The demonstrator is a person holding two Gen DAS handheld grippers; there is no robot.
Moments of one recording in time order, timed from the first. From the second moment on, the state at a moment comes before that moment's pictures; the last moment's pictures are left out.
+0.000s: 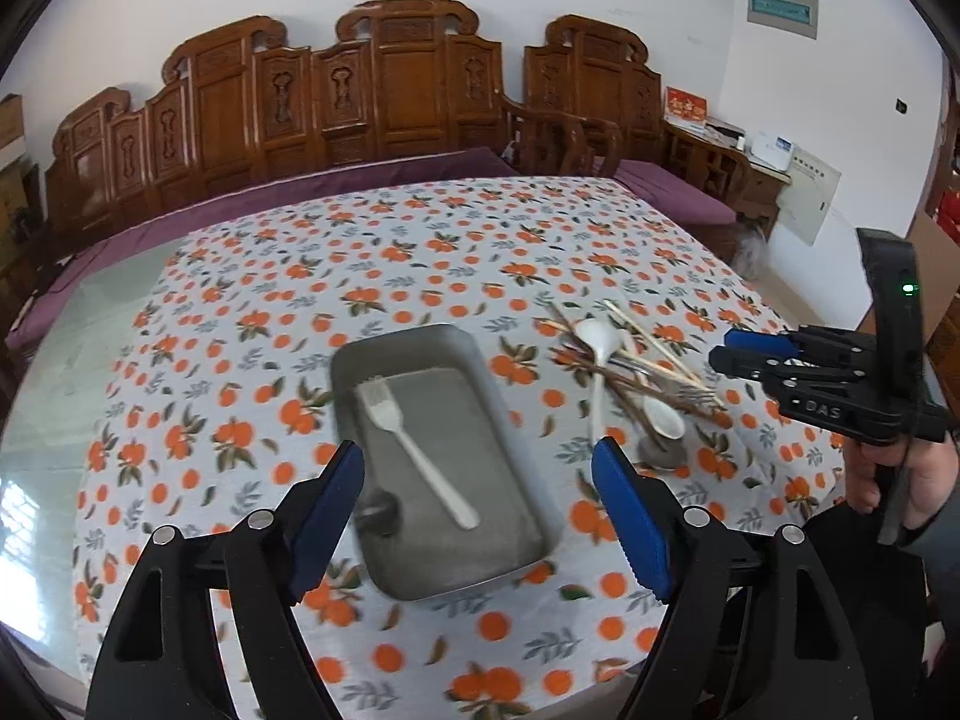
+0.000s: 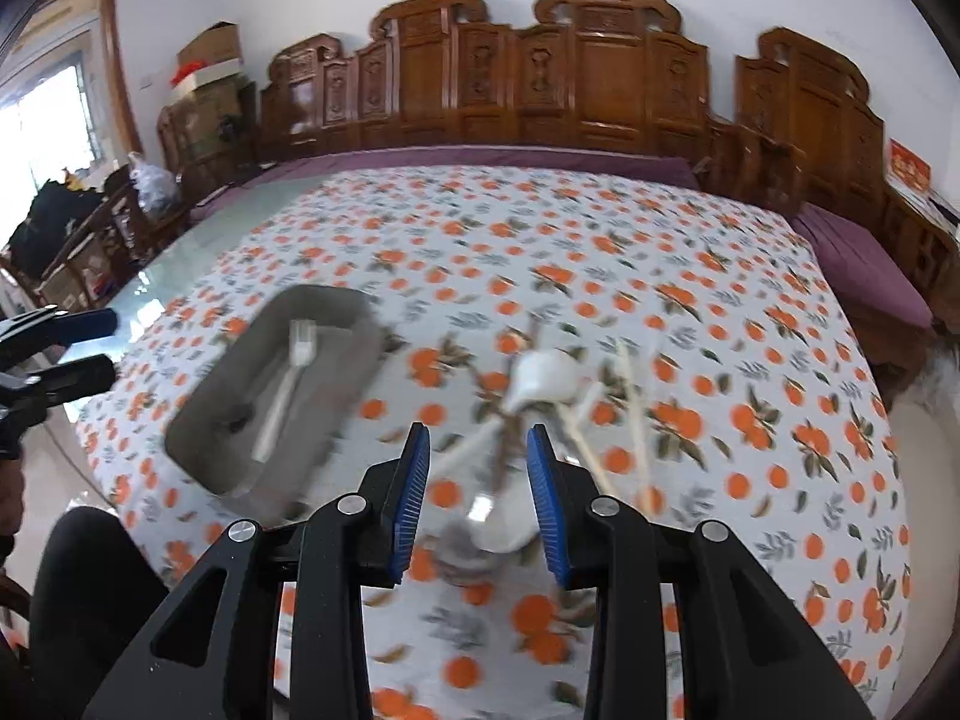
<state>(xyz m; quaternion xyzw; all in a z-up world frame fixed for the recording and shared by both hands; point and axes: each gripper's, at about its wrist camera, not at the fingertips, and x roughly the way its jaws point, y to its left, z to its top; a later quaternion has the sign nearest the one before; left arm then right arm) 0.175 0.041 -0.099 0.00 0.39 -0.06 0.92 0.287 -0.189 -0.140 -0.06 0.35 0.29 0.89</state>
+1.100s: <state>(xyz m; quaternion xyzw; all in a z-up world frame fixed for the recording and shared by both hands) 0.218 -0.024 -0.146 0.01 0.43 -0.07 0.90 0.329 -0.189 -0.216 -0.09 0.40 0.33 0.85</state>
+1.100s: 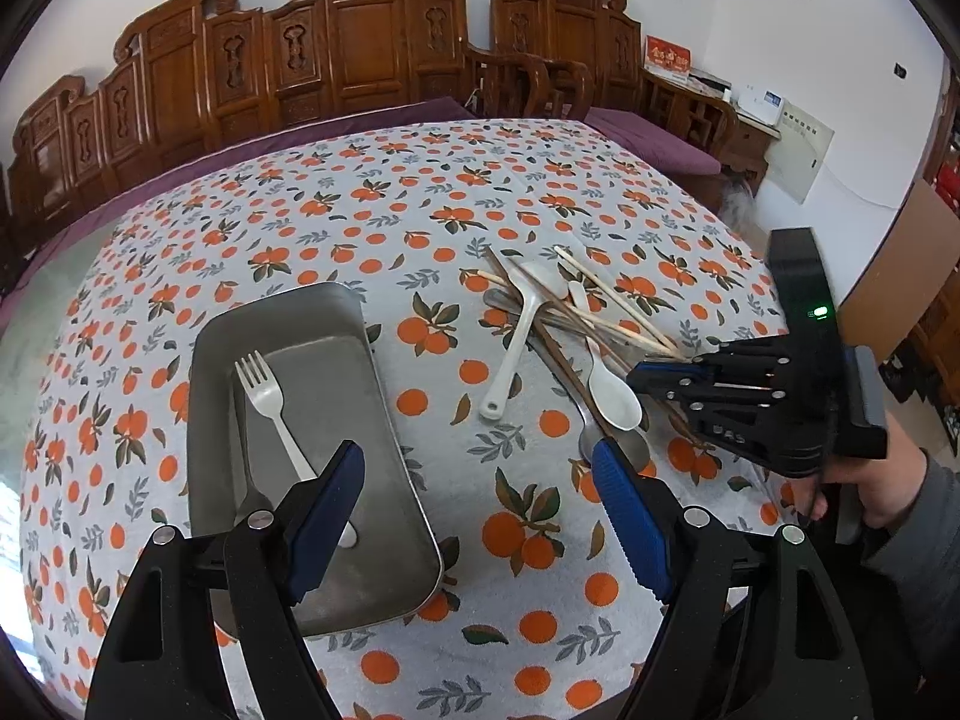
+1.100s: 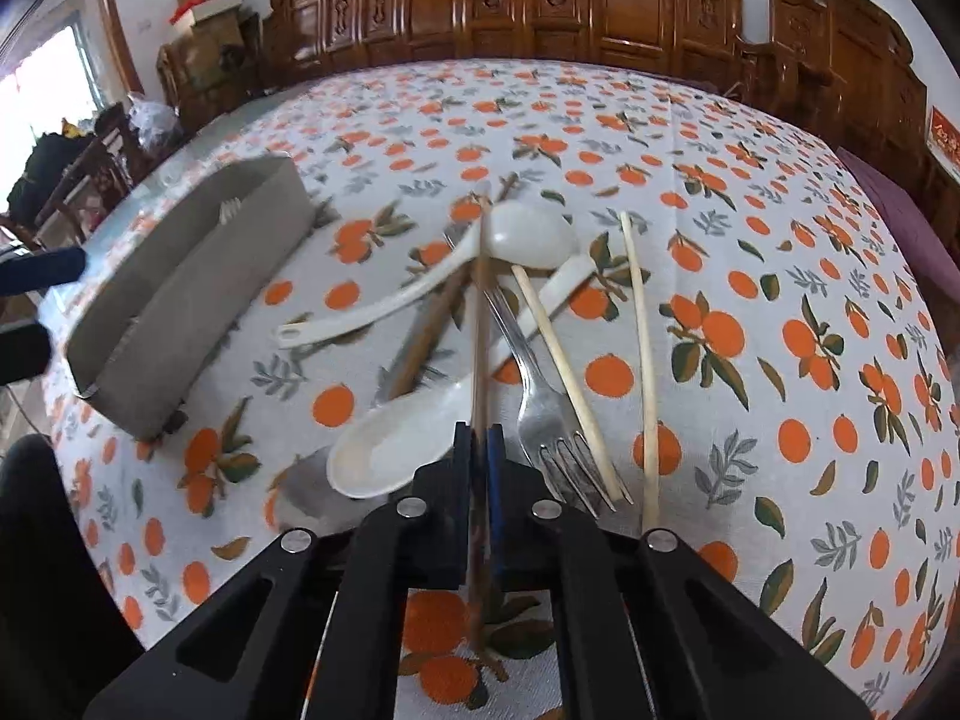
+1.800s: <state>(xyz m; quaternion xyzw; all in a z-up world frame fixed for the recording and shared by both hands) 0.311 -0.067 -0.176 0.04 0.47 -0.10 0.88 0.352 -0.232 -0.192 0.00 0.38 0.30 0.87</state>
